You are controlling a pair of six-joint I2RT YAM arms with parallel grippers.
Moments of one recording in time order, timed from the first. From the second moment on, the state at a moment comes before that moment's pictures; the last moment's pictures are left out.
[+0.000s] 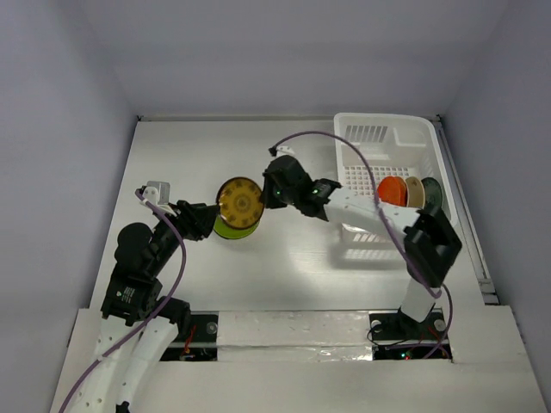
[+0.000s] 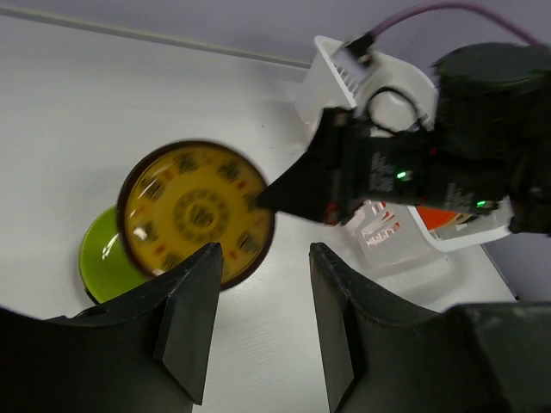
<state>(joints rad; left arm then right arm) -0.29 0.41 0.67 -0.34 0.18 -0.46 0.86 1.73 1.38 -0.25 0.20 0.60</state>
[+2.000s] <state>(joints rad) -0.33 0.35 0.66 -0.34 0.18 -0.46 0.30 1.23 1.10 -0.65 0.62 0.56</state>
